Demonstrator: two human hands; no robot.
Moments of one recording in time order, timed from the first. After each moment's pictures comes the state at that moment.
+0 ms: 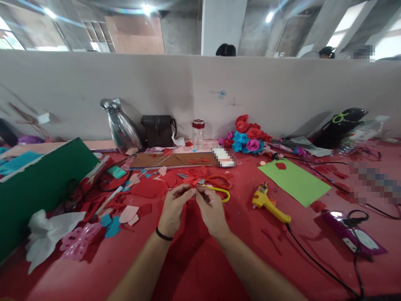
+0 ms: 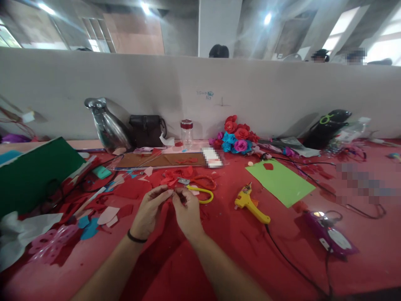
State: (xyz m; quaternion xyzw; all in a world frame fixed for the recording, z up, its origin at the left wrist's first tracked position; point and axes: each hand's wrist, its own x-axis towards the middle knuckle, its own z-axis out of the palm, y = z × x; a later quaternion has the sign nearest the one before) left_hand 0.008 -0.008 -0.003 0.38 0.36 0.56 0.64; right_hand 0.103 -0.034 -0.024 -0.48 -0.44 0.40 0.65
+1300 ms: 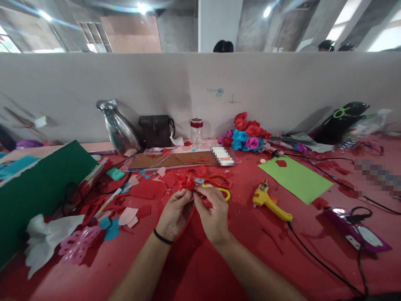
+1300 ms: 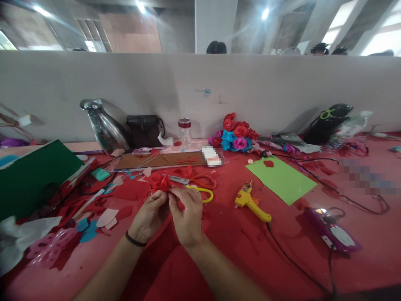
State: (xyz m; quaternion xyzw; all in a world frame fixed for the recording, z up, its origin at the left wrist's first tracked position) left_hand 0.006 -0.014 -0.003 0.28 0.32 0.49 0.76; right_hand 0.107 -0.050 -0.011 -0.52 -0.58 0.09 0.62
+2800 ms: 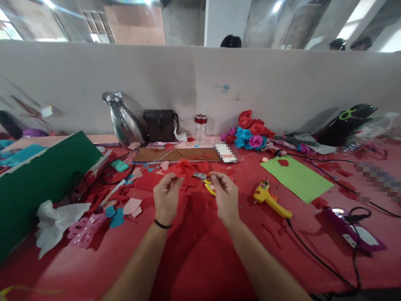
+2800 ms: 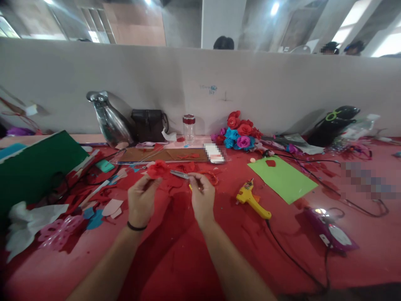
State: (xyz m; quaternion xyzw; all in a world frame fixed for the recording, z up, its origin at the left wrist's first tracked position) left_hand -0.008 0.003 -0.011 0.51 0.42 0.65 0.38; right_hand 0.129 -0.028 -0.016 -0.51 -0.39 0.33 0.69
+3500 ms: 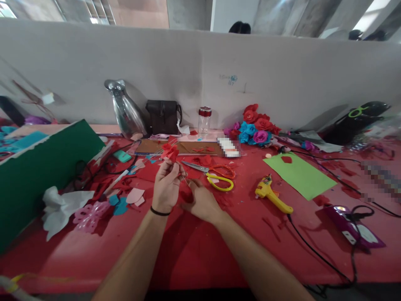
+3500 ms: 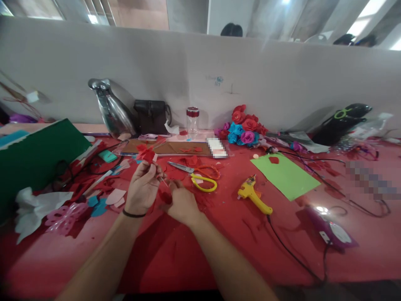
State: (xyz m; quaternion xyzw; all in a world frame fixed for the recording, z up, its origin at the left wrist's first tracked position) left_hand -0.012 0.007 0.005 0.33 0.24 0.66 0.63; right_hand 0.099 -0.032 -0.032 -0.57 -0.69 0.31 0.31
